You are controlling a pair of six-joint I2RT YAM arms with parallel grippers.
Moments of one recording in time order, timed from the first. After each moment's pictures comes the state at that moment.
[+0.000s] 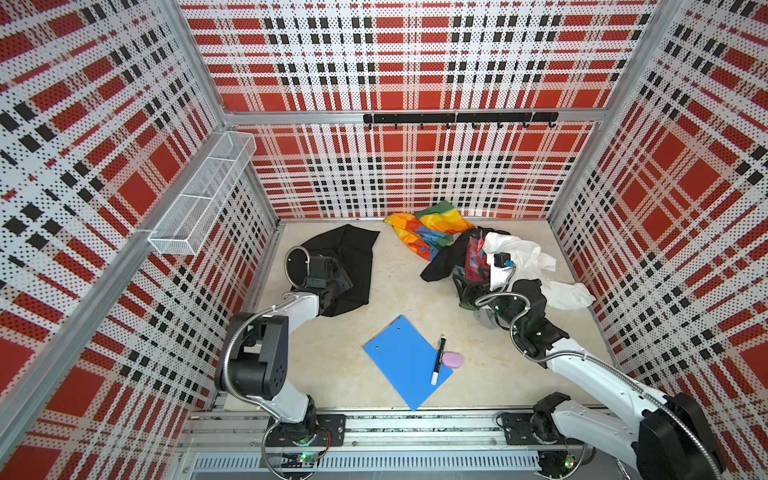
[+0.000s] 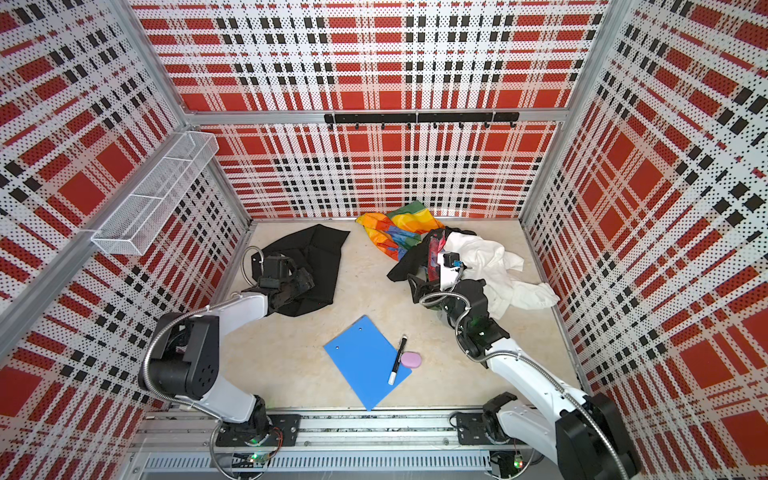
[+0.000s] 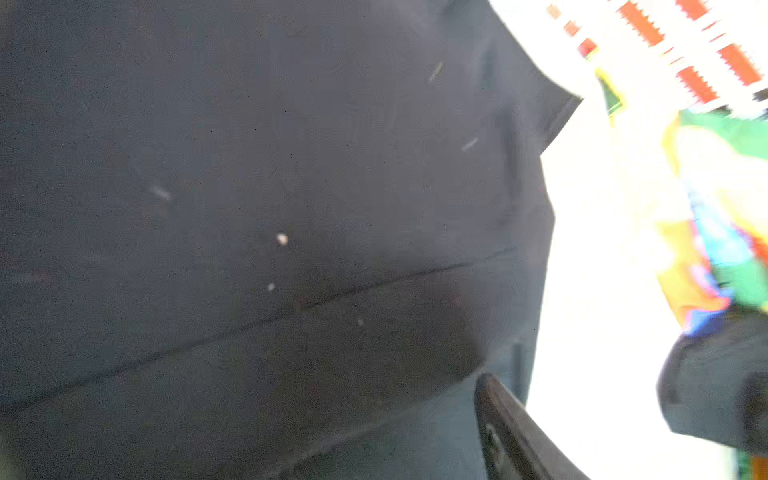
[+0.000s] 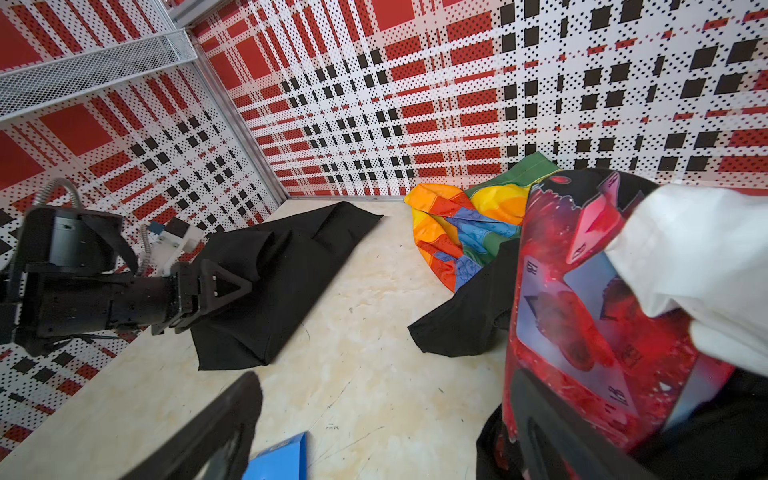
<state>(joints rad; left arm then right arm) -0.11 1.56 0.82 0.01 -0.03 -0.58 0.46 1.06 0.54 0.37 -0.07 0.27</state>
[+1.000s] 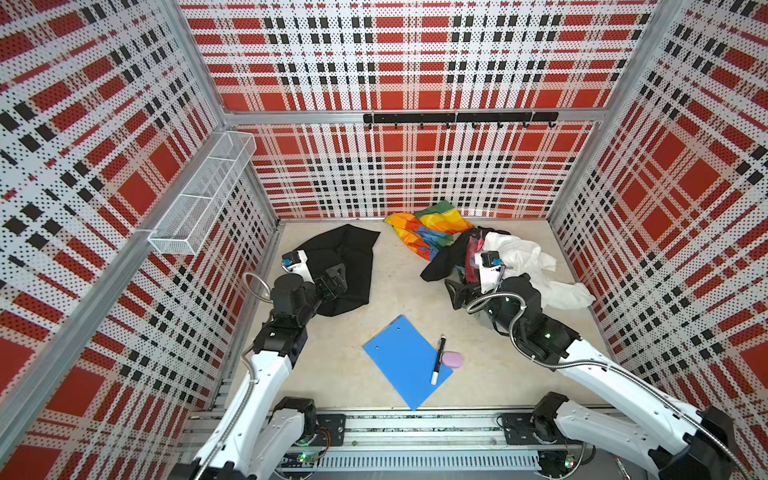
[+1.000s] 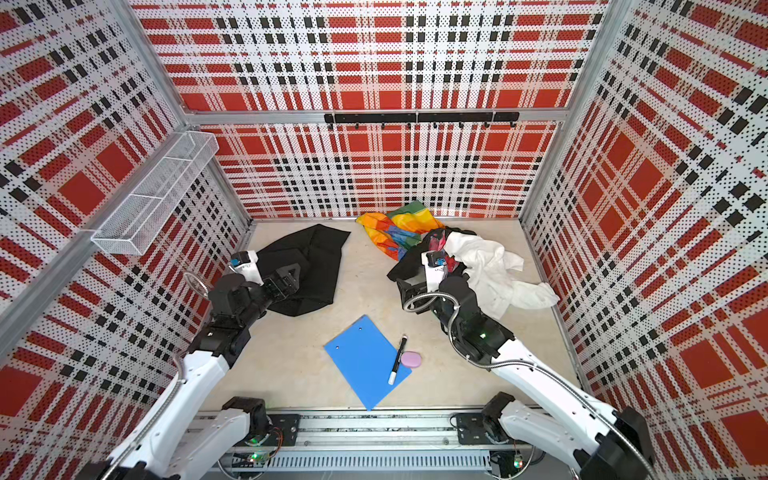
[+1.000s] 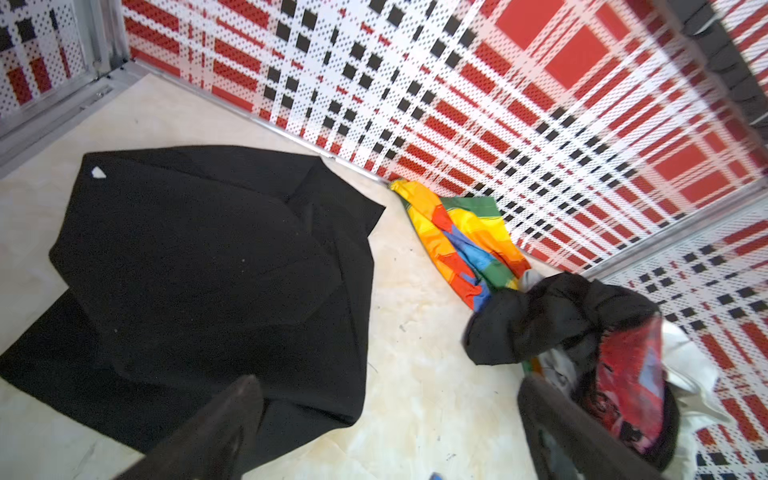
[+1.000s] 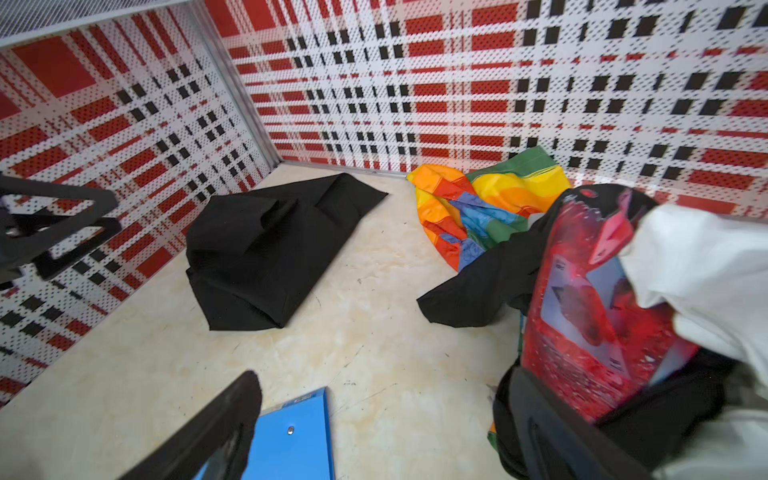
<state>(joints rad) -0.10 0.83 0.65 -0.10 0.12 -0.49 0.69 0.94 0.76 -0.07 0.21 0.23</state>
